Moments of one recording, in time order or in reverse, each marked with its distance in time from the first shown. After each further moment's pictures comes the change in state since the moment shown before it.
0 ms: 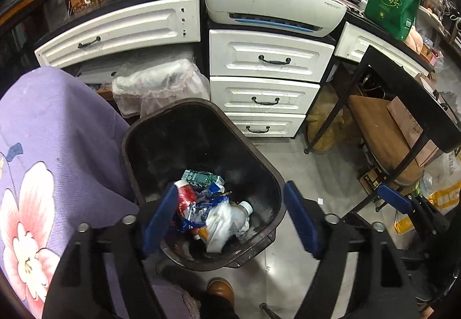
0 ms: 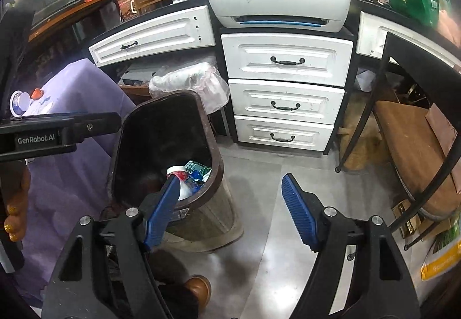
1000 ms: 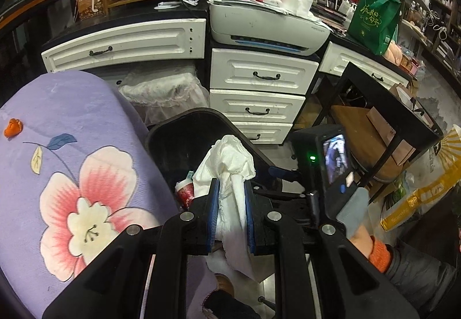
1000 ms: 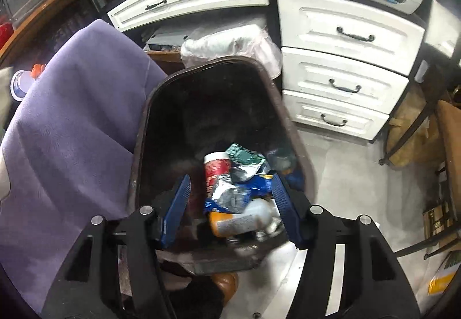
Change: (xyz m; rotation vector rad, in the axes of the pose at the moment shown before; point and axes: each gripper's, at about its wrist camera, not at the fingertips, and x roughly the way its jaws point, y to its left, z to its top) left arm -0.067 0.039 -0.018 -0.007 -0.056 -0.081; right arm 0.108 0.076 0.024 -0.063 0.177 0.128
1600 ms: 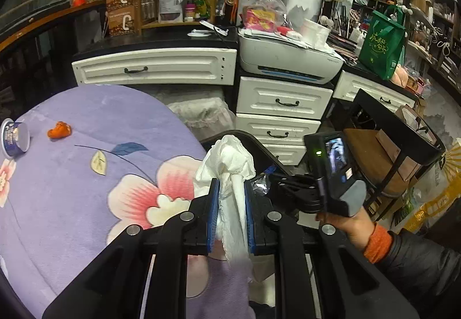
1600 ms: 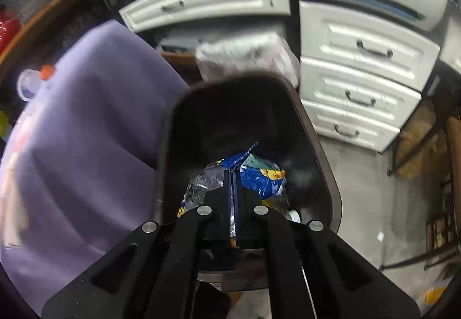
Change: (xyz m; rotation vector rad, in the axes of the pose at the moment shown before) left arm -0.068 0.046 -0.009 -0.029 -0.122 0.063; right arm 0.016 0.031 0.025 -0.020 0.023 0.045
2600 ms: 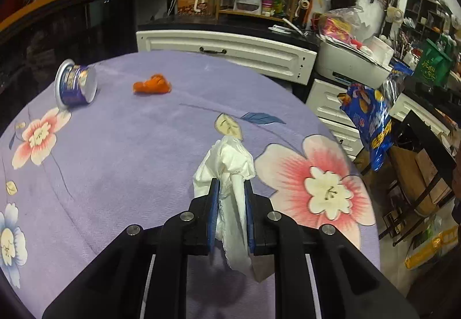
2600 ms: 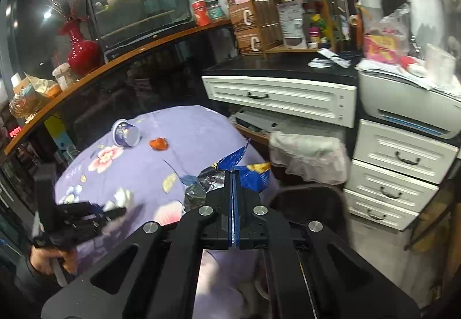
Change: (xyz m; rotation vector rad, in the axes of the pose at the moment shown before) left arm -0.027 0.138 -0.041 -0.159 -0.009 0.170; right arm -0.187 0.104 0.068 -0.192 -0.317 0.232
